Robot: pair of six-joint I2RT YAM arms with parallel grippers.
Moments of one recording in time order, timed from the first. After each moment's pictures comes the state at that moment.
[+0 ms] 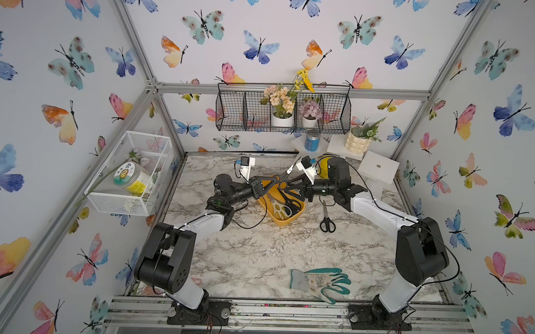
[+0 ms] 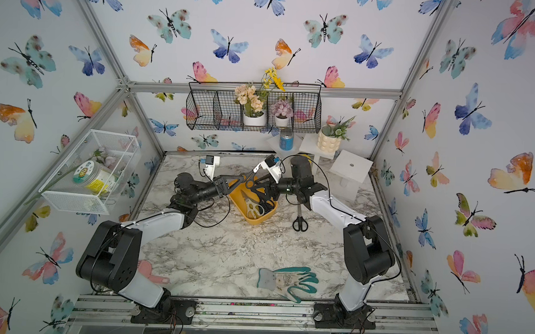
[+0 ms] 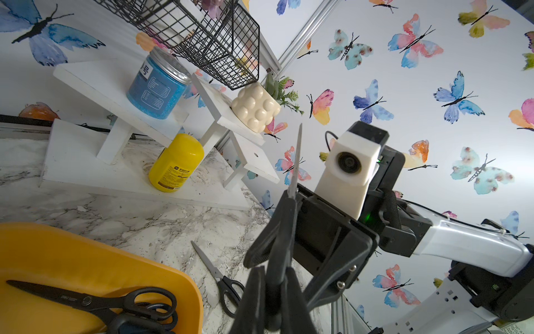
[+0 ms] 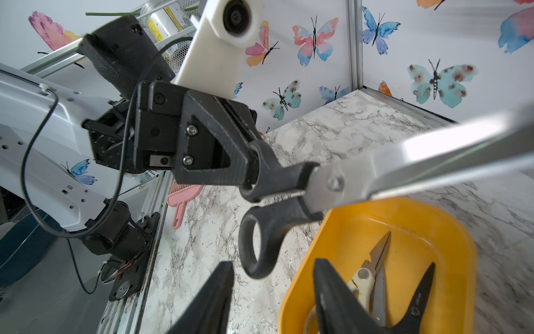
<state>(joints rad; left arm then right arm) -0.32 1.57 0.83 0.86 0.81 -0.82 0.49 1.73 1.27 0.05 -0.94 -0.01</state>
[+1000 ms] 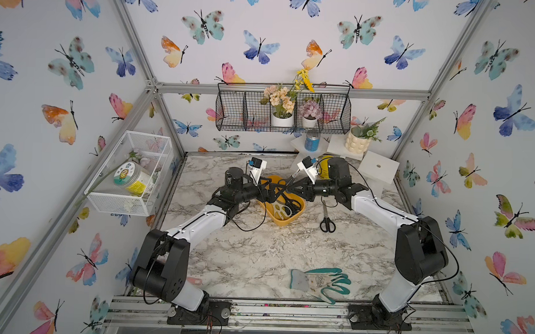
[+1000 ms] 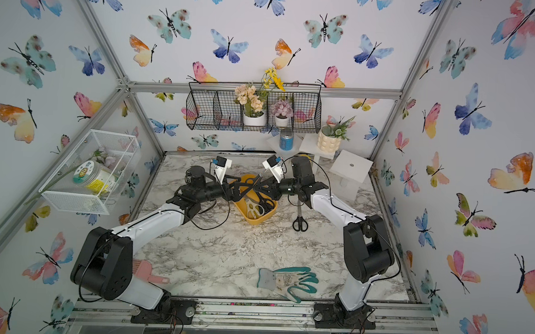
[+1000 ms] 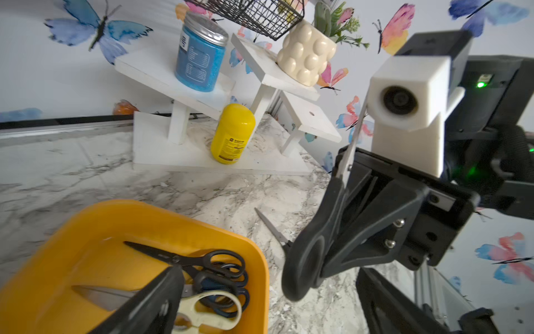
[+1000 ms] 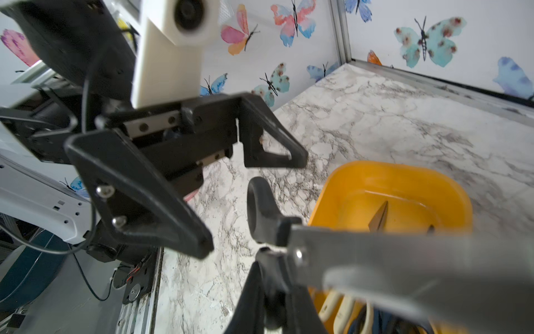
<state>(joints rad) -0.38 1.50 0.97 0.26 0.59 -0.28 0.46 1.74 1.30 -0.12 -0.89 -0.01</state>
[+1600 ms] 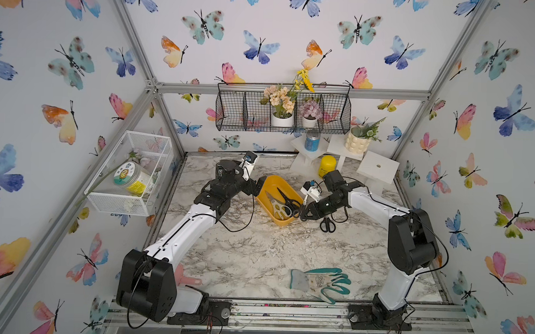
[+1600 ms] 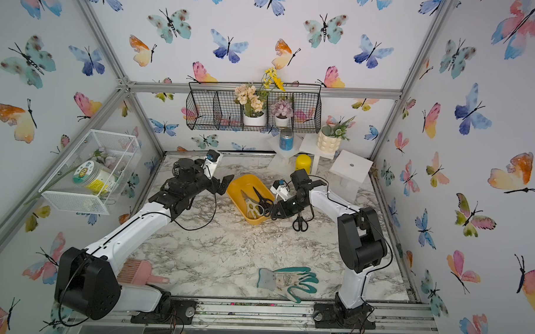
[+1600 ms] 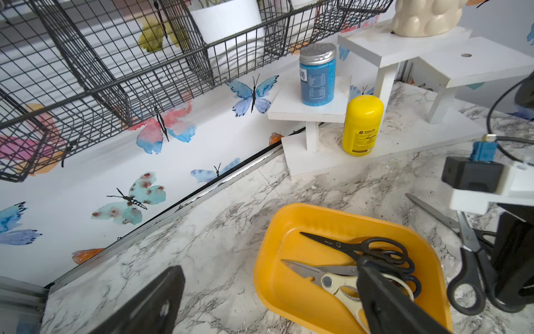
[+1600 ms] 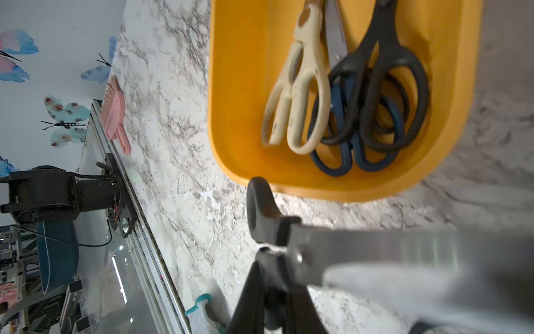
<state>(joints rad) -0.35 1.37 1.06 -0.02 0.15 0.24 0.43 1.84 1.33 -0.78 -0.64 -0.12</state>
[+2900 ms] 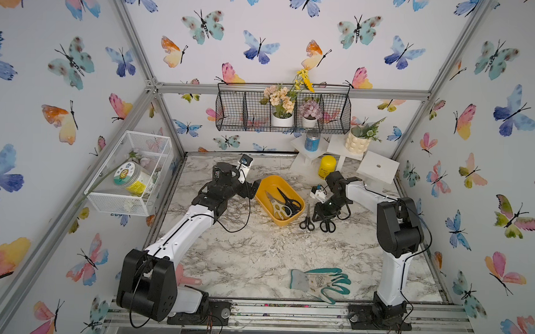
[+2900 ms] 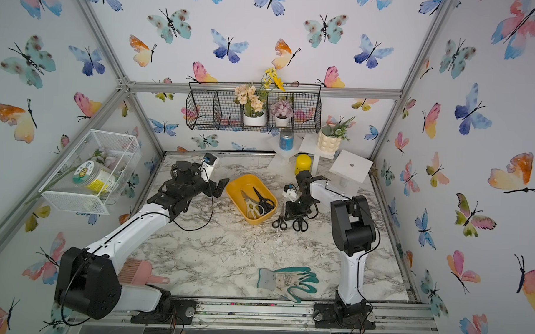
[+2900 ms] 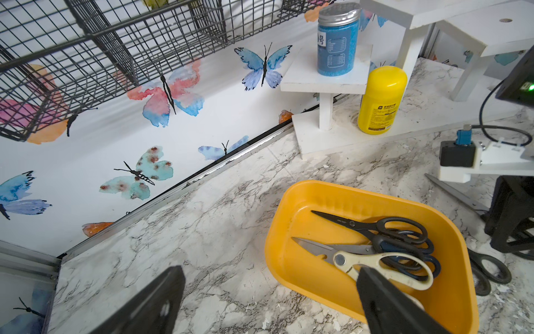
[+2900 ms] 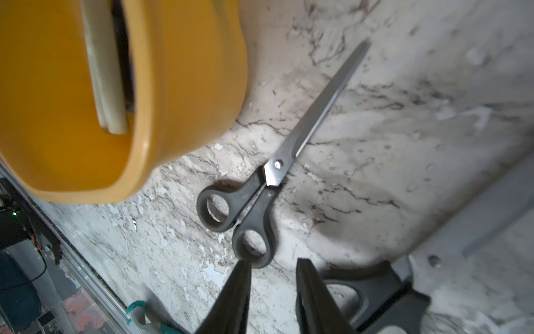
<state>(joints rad) -0.31 1.37 1.02 -0.04 0.15 0.25 0.36 2.01 1.46 -0.89 -0.43 -0.08</state>
